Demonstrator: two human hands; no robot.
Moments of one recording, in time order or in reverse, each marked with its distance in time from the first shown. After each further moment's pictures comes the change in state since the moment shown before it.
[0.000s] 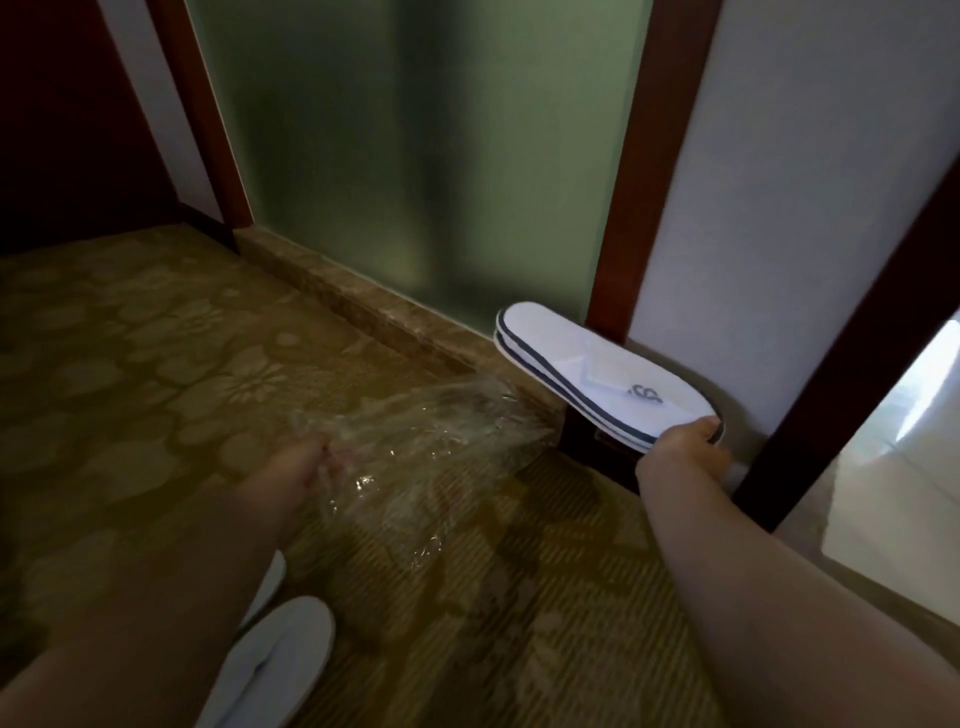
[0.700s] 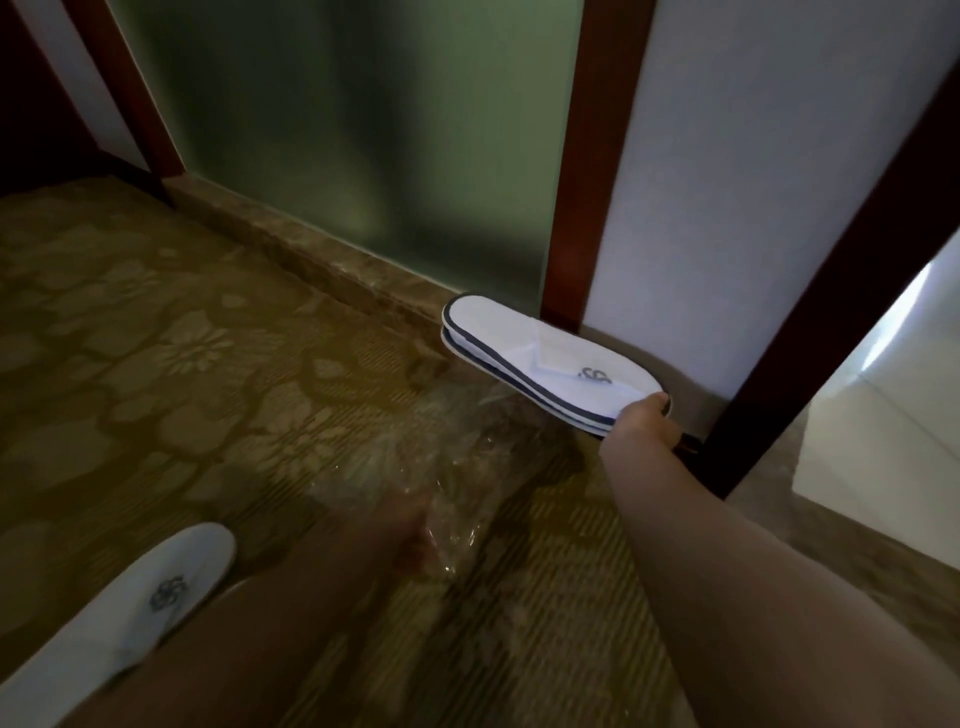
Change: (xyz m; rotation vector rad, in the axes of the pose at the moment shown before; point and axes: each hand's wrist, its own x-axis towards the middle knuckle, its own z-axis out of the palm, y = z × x) left_hand -0.026 -0.116 0.113 0.552 -0.298 -0.241; right_hand 0.037 0.028 0.002 -0.122 -0.104 0.149
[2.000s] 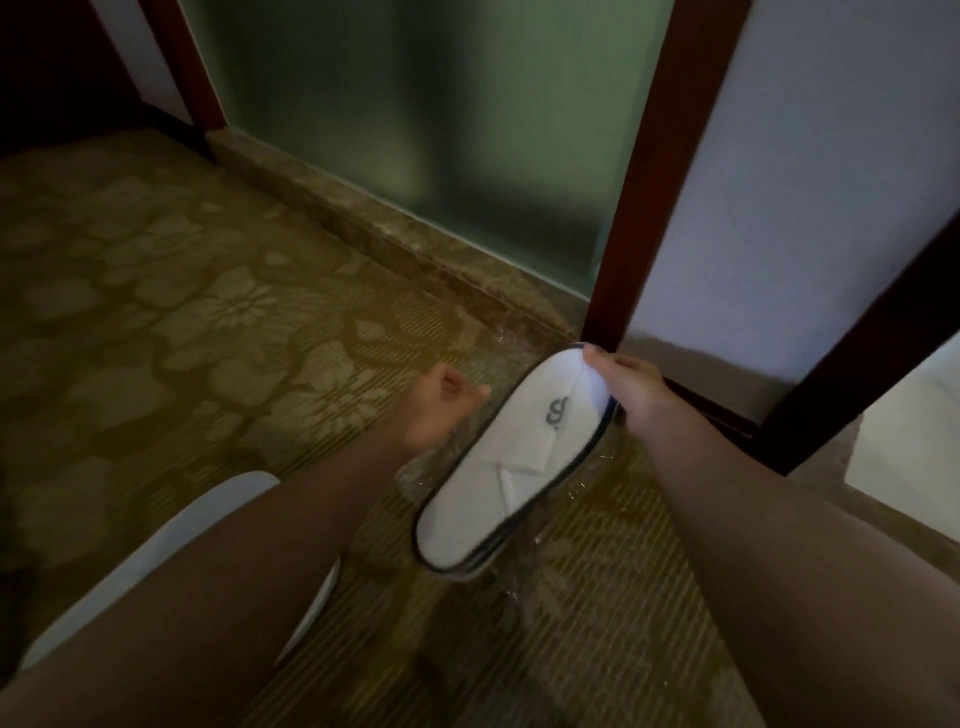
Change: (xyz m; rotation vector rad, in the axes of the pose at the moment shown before) left_hand -0.020 0.046 -0.048 0.232 0.166 0.672; right_hand -0.014 0.026 0.030 -0.503 -0.517 -0.299
